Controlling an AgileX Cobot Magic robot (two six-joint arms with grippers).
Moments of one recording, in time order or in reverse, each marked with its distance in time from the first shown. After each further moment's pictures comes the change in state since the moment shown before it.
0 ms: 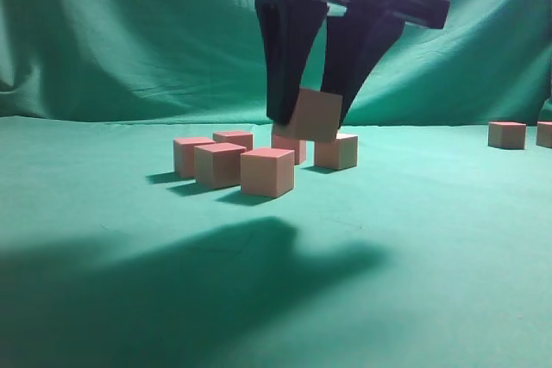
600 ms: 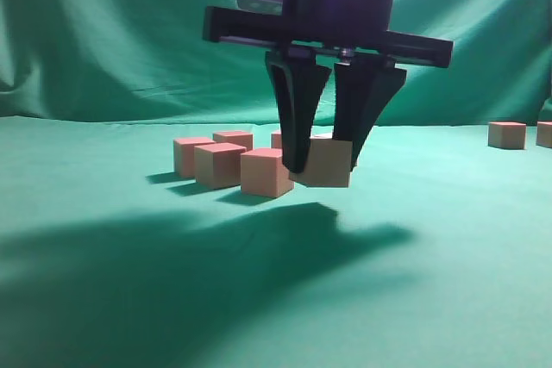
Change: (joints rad) left arm 0.000 0.000 0.000 0.000 0.000 0.000; right arm 0.000 0.080 0.002 -0.093 -0.044 0.116
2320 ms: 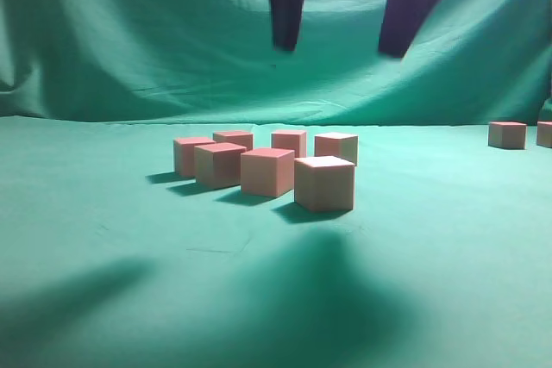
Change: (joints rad) left arm 0.000 0.000 0.000 0.000 0.000 0.000; right arm 0.000 -0.185 0.000 -0.073 0.063 0.004
